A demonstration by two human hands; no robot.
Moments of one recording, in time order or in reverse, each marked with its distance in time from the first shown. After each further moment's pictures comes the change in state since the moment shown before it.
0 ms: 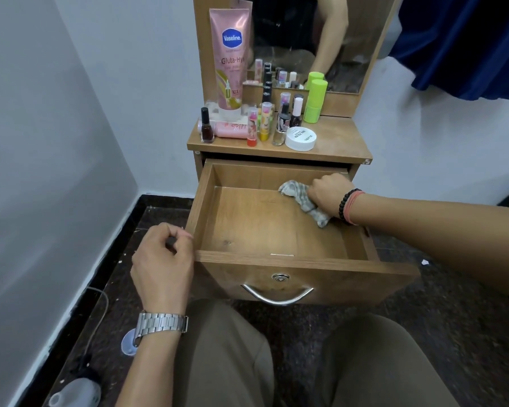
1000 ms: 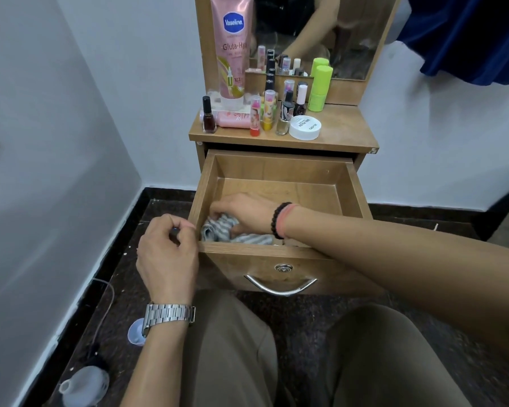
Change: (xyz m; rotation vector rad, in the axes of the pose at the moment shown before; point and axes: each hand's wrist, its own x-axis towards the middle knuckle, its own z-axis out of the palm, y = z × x) left_hand -0.001 0.000 0.003 -0.004 0.030 0.009; right_hand 0.019 -0.115 -0.062 0.759 0.311 -0.466
